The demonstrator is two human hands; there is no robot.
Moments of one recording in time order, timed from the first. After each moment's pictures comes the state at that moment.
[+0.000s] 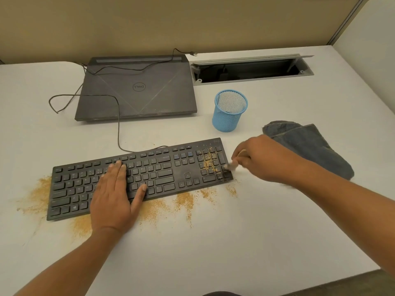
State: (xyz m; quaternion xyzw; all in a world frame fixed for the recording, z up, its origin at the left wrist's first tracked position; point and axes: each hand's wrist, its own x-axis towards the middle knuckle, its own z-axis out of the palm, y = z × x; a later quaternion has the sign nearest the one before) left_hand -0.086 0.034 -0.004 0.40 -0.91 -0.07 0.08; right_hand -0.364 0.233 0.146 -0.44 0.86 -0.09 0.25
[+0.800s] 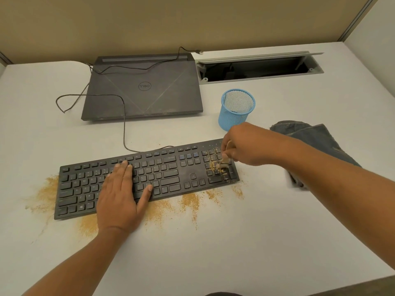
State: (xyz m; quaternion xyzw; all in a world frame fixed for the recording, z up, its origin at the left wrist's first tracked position) left_hand -0.087 0.033 -0.002 0.40 -0.91 -0.06 0.08; right_hand -0.367 0.182 0.149 -0.50 0.82 -0.05 0.27
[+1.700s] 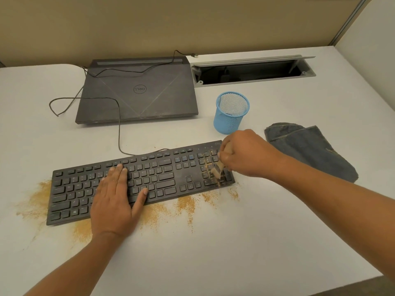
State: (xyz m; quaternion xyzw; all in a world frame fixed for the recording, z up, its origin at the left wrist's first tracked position) left_hand -0.086 0.033 -0.003 0.40 -0.91 -0.06 0.07; right_hand -0.356 0.196 0.136 -0.44 0.86 -0.14 0.23
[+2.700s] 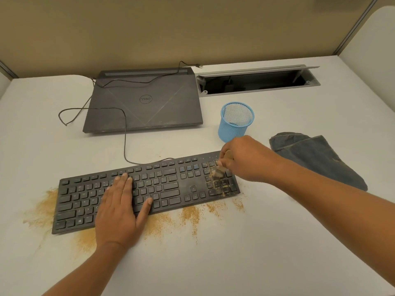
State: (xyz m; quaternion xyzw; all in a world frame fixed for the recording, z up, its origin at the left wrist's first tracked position) left_hand -0.086 0.033 -0.003 0.40 -0.91 -0.06 0.07; right_hand -0.360 0.182 0.148 -0.51 0.83 -0.09 0.22
